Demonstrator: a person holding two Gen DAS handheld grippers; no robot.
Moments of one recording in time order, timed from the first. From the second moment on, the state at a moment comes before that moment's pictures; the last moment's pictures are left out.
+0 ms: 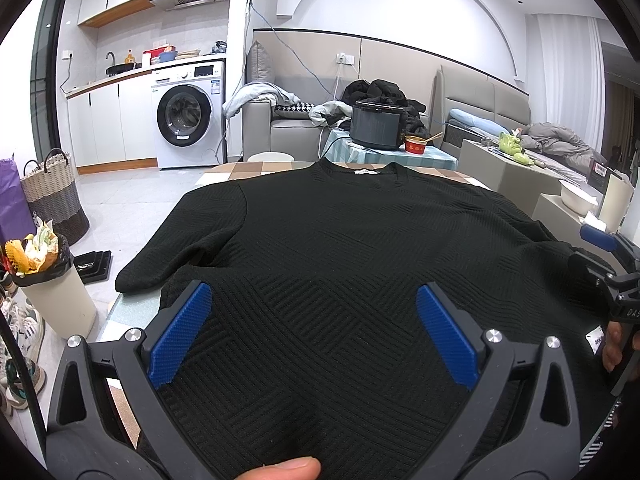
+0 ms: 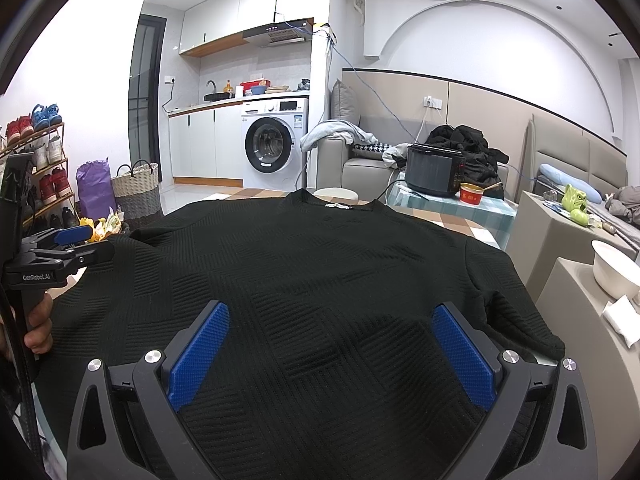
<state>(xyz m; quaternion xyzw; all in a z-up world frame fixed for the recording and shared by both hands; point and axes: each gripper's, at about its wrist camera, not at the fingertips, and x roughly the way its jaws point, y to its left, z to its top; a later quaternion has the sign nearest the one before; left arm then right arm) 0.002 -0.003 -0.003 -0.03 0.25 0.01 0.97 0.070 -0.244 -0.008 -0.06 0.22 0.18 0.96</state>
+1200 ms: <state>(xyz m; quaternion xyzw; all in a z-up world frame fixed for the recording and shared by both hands) 0.014 0.030 0.029 -0.03 0.29 0.06 0.95 0.098 -0.313 0.004 0.05 0.34 0.06 0.94</state>
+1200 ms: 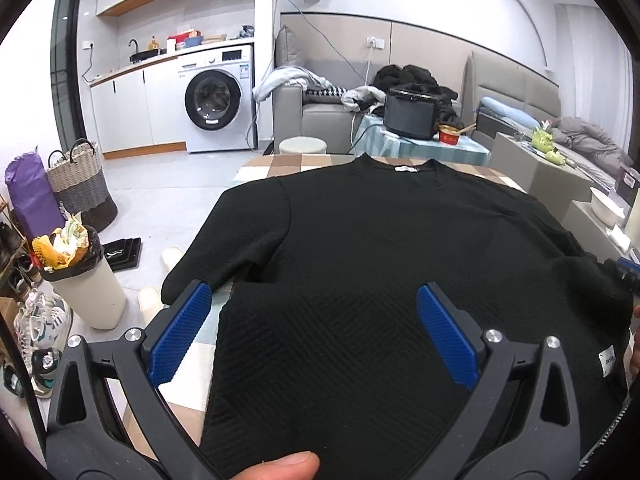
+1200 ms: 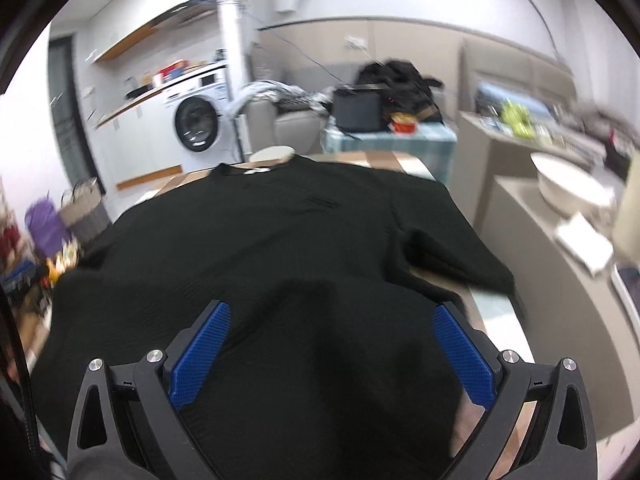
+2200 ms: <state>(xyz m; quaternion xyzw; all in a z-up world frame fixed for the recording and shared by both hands) 0.114 0.085 0.018 -0.09 0.34 0.05 0.94 0.195 -0.464 -0.037 0.37 0.44 -0.04 0.82</state>
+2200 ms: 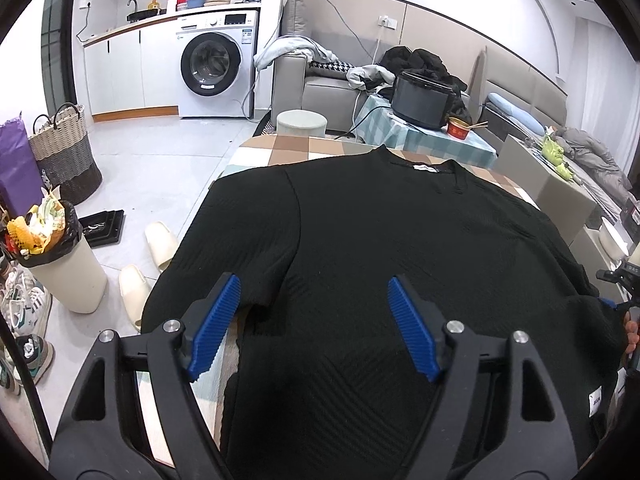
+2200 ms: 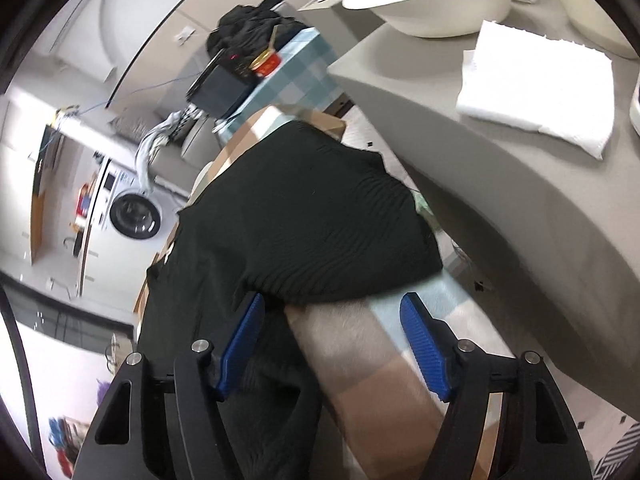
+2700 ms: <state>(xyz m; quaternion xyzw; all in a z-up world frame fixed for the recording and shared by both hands) 0.143 0.078 0.001 -0.09 0.35 0.04 0.93 0.225 -0.476 -0.041 0.40 0.46 -0.09 0.79</state>
